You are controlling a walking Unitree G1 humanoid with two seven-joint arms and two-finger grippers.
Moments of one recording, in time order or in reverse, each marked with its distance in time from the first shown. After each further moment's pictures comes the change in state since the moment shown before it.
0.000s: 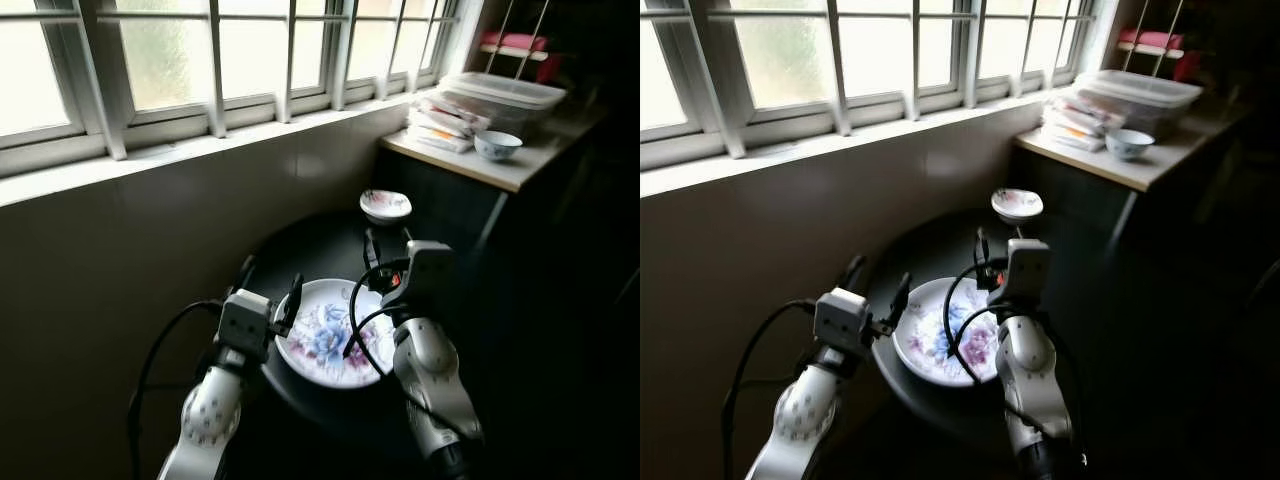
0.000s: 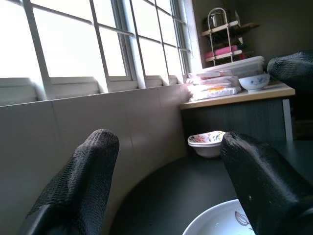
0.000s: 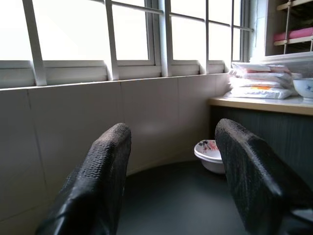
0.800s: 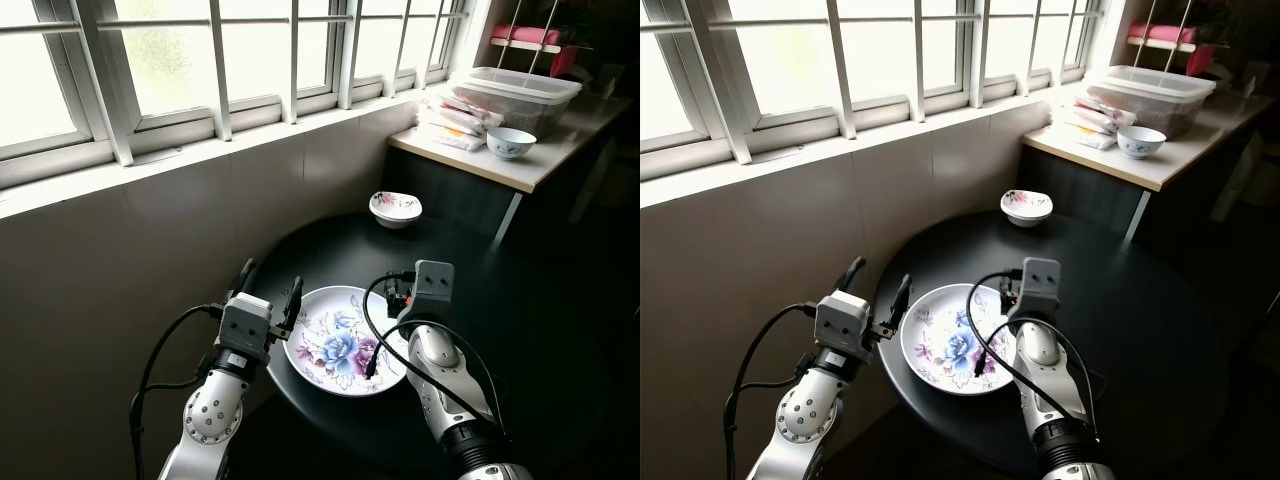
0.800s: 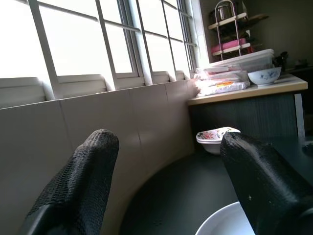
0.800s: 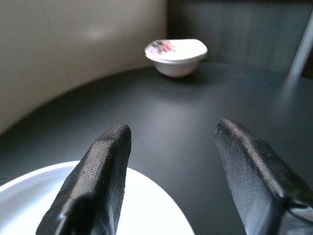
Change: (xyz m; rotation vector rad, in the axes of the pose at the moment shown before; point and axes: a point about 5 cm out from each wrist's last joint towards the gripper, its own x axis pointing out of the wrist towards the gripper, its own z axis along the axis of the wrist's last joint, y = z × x) left arm 0.001 -0.001 0.000 -0.003 -0.001 0.004; right arm -0.001 -0.041 -0.048 -0.048 0.406 -0.237
